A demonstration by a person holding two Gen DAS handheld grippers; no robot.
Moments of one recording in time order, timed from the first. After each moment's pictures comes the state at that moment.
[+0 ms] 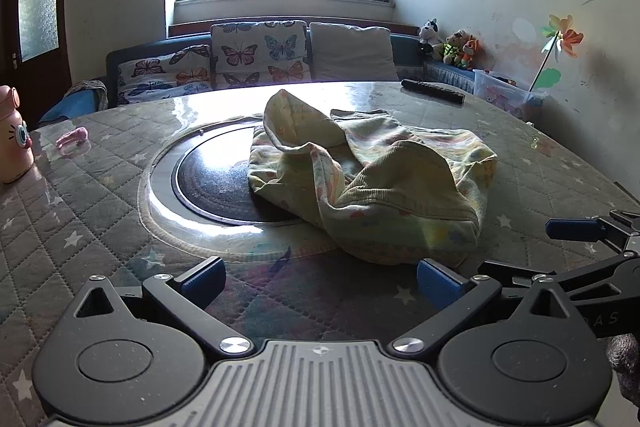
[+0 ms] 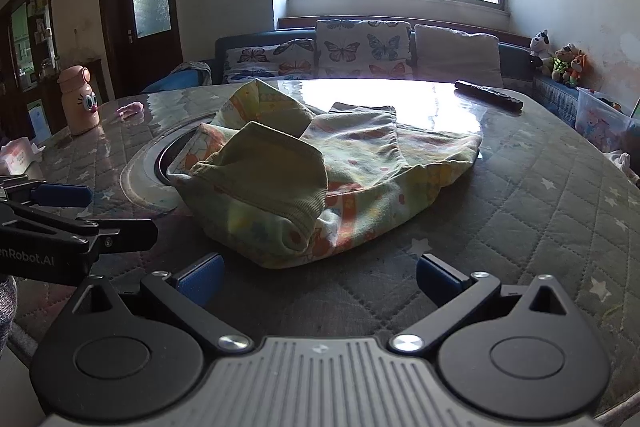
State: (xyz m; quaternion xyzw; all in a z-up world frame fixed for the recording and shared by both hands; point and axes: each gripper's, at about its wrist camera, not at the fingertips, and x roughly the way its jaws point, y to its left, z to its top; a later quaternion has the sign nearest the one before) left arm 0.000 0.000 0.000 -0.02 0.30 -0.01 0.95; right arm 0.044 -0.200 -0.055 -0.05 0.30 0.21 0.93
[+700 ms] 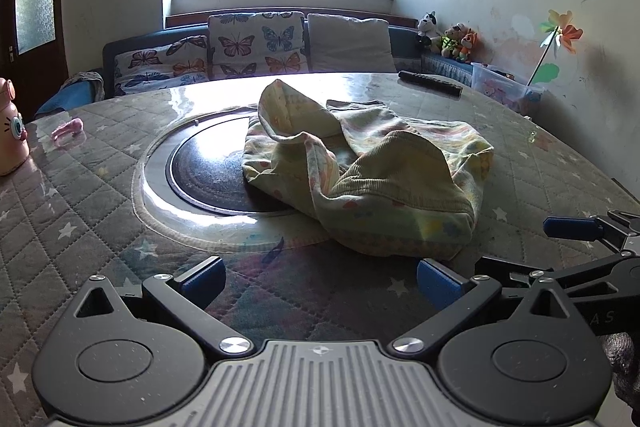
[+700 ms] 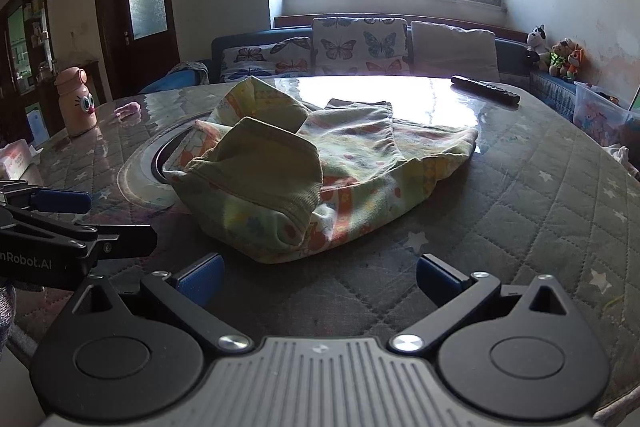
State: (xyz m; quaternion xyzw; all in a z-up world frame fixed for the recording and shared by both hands) left arm 0.002 -0.002 -0.003 -0.02 0.31 -0.01 0.95; right arm 0.044 -0.204 -0.057 -0.04 0.30 0.21 0.93
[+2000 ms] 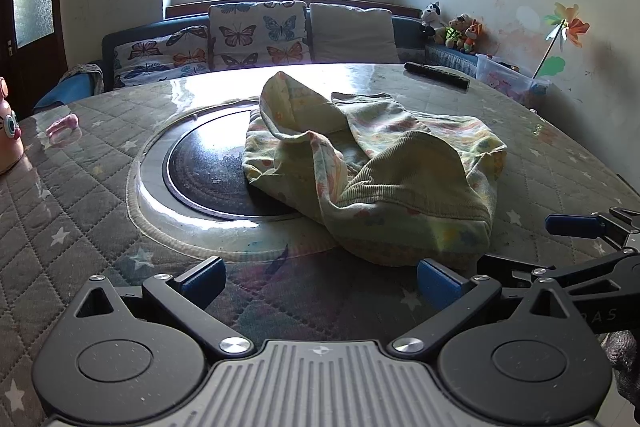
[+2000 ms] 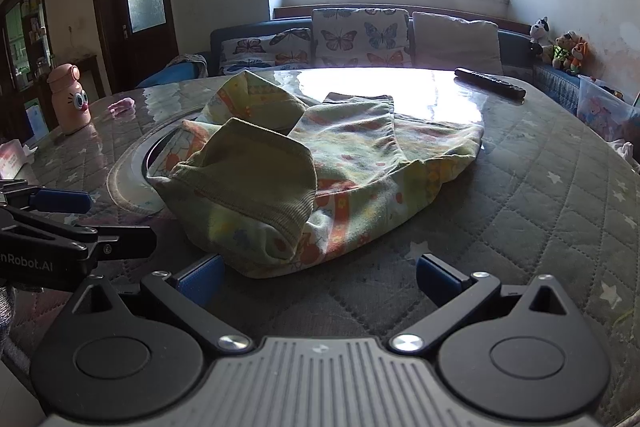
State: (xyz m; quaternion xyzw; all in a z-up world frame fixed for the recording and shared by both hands) left arm 0.020 0.000 -0.002 -0.02 0.33 -0.01 0.94; right arm 0.066 -0.200 -0.060 -0.04 0.32 0.21 0.92
